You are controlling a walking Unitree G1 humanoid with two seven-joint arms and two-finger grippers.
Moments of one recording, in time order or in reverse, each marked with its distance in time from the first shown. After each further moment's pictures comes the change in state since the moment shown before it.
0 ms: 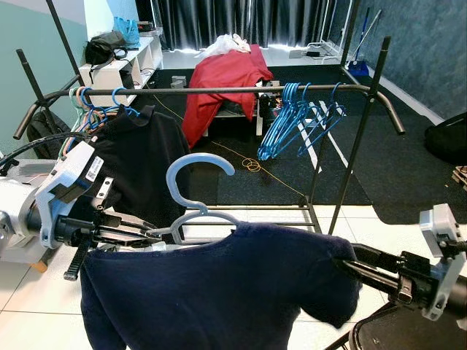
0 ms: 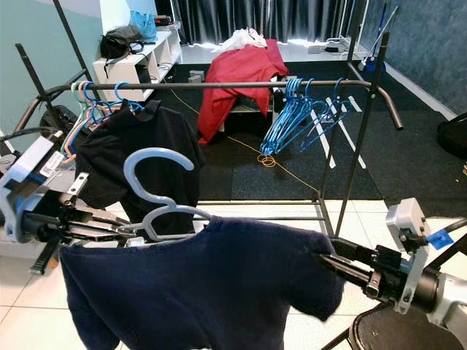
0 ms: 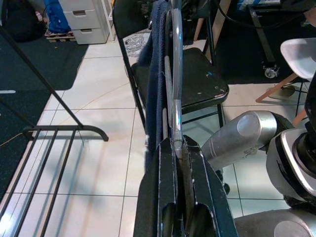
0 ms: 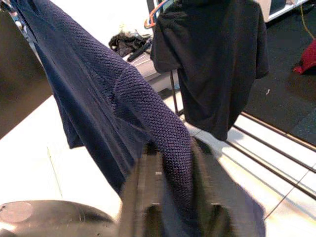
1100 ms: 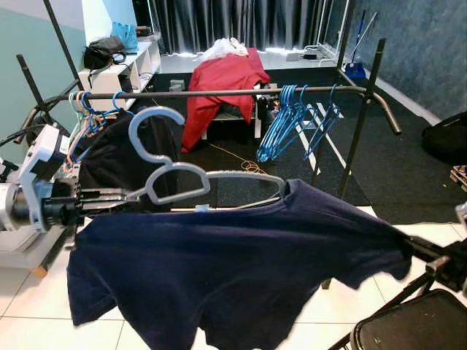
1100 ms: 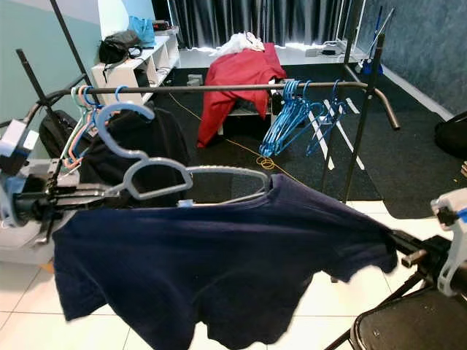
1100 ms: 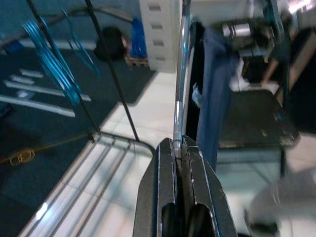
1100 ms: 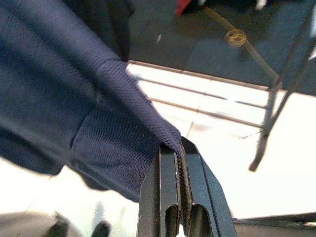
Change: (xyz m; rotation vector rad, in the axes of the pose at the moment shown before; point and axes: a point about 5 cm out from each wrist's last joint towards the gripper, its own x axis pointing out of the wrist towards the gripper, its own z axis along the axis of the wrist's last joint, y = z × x) left arm -0.031 0.030 -0.024 -0.063 -0.148 0.404; right arm -0.042 -0.057 -0.021 0.078 0.226 -0.505
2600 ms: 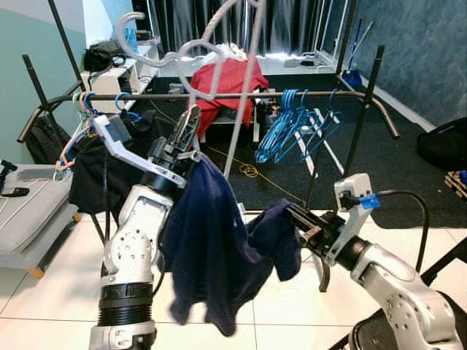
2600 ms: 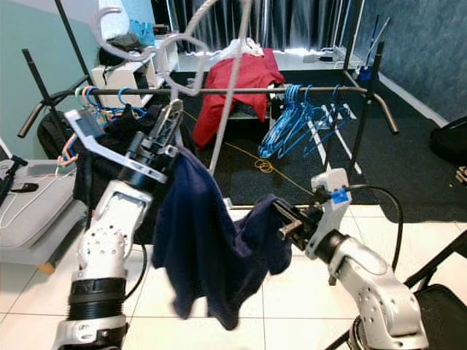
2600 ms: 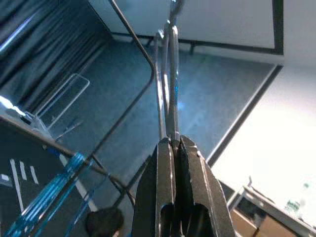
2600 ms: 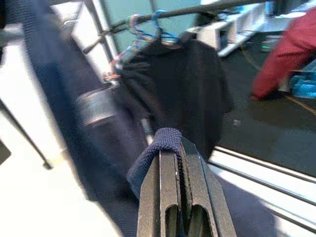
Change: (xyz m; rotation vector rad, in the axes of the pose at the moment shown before) left arm 0.147 -0.013 0.009 -0.742 -0.964 0.596; right arm 0.106 0.142 0.041 0.089 -0.383 0.365
